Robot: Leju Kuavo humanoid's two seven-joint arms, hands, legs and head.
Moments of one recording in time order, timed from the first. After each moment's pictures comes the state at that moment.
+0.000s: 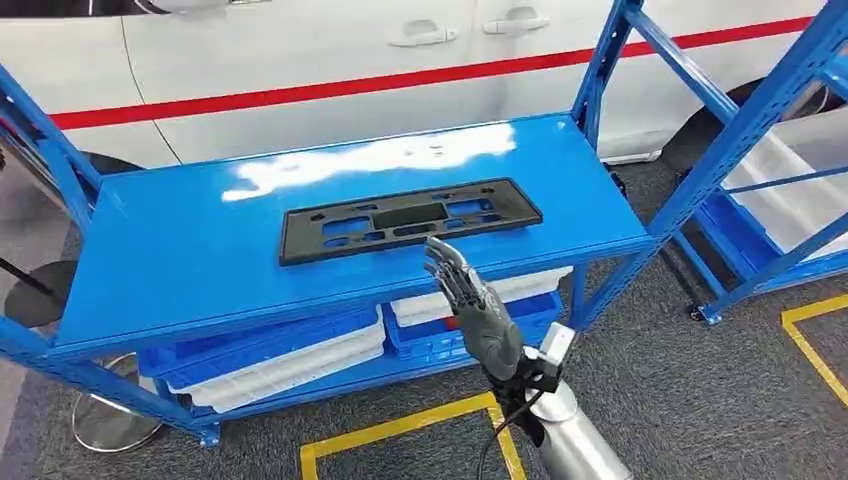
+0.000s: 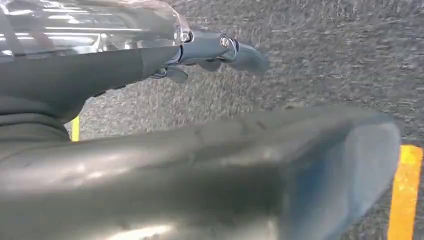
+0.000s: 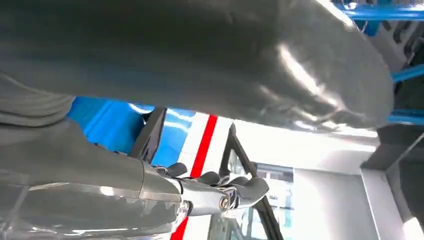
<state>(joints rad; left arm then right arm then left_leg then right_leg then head) -0.06 -0.06 0.91 -0.21 -0.65 0.09 -0.20 -0.26 0.00 0.42 -1.38 0.03 0.29 -0.66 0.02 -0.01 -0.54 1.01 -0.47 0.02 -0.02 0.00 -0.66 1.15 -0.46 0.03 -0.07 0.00</state>
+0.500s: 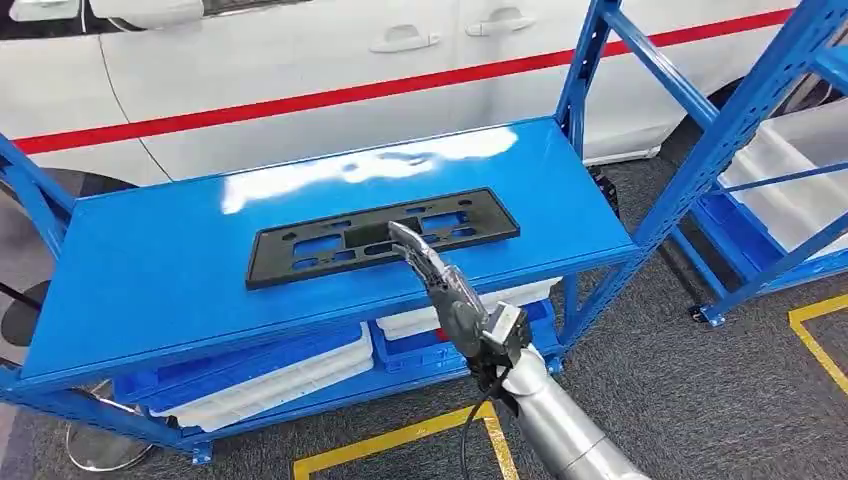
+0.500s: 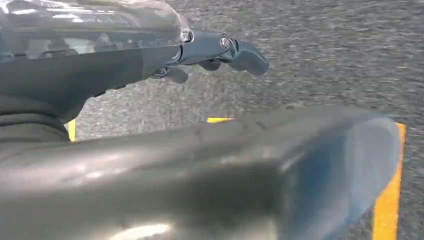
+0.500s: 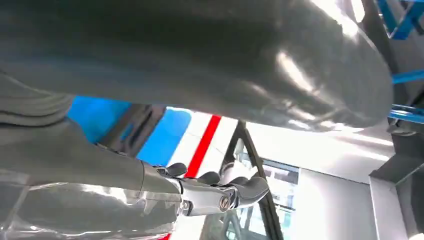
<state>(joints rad) -0.06 -0.06 0.92 -0.21 -0.67 0.08 -0.21 -0.41 0.04 0.52 -1.26 0.12 0.17 -0.65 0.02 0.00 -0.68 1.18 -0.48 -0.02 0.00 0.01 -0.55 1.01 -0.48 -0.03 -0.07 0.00</state>
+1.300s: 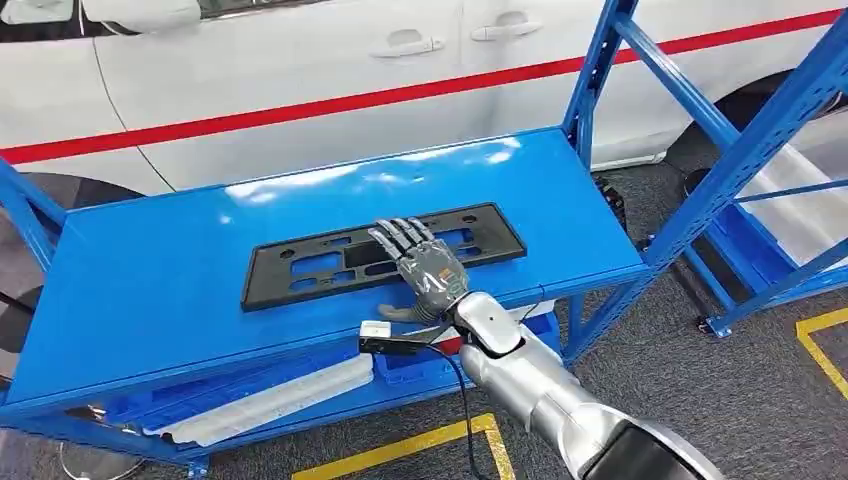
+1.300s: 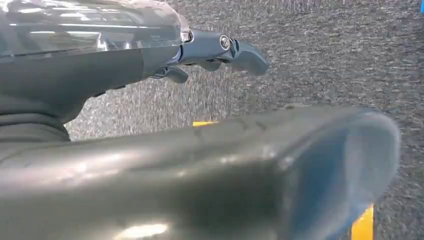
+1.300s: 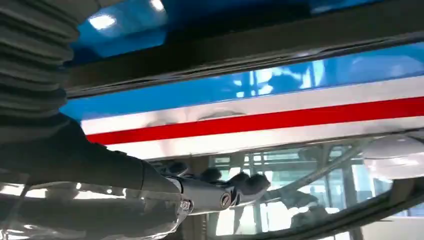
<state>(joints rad) -0.07 -0.06 0.94 -0.21 -0.73 0.10 -0.22 -0.68 0.10 0.71 -0.72 1.20 -0.59 -0.17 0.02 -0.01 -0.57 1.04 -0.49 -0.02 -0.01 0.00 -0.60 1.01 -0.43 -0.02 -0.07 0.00</state>
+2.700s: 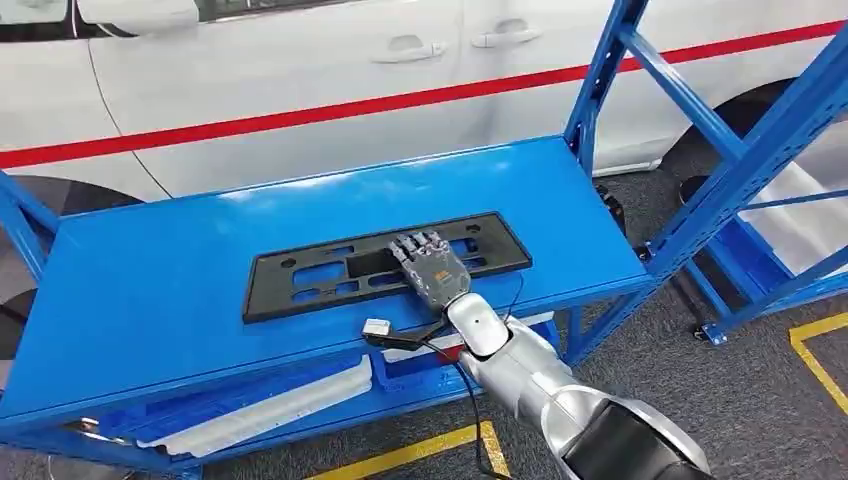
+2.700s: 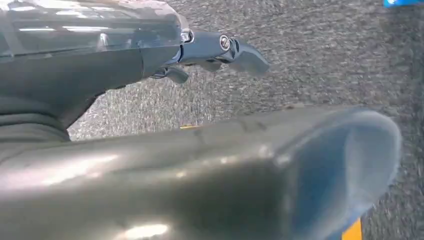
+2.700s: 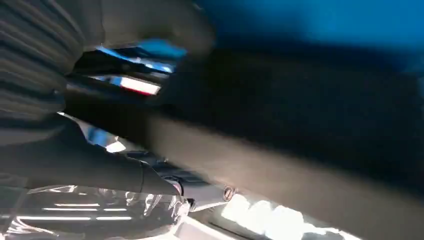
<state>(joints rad) -0.07 -0.05 0.94 -0.21 -0.77 0.09 -0.24 -0.77 0.16 0.73 -0.45 1.57 -0.62 0.13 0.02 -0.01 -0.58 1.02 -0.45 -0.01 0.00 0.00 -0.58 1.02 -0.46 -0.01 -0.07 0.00</state>
